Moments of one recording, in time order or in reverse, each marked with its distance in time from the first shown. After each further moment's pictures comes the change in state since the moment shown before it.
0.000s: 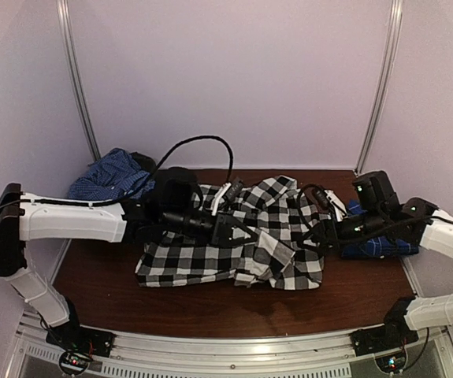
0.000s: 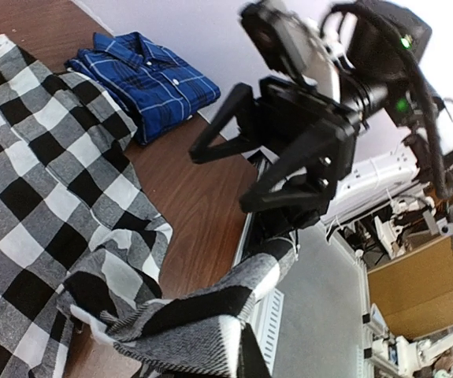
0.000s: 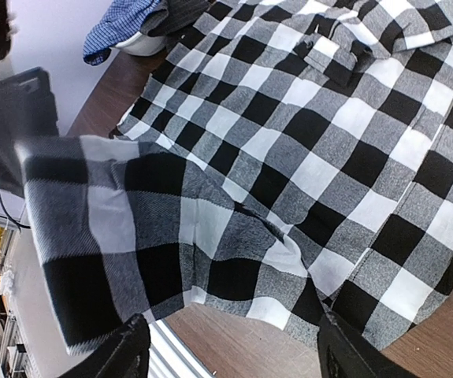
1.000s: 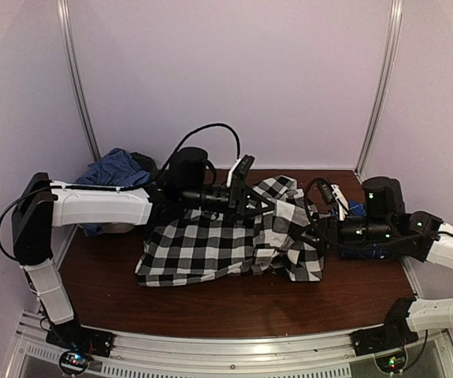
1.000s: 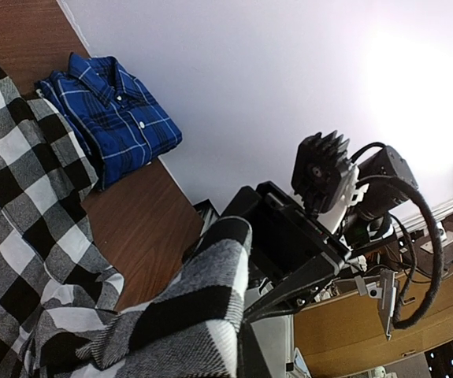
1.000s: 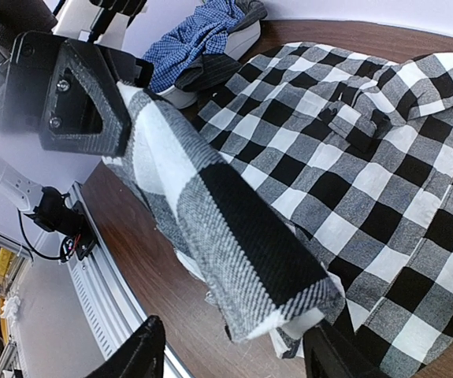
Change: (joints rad) left arm 0.090 0.206 0.225 0.184 0.130 -0.372; right arm 0.083 -0.128 -0.096 0.230 0.085 0.089
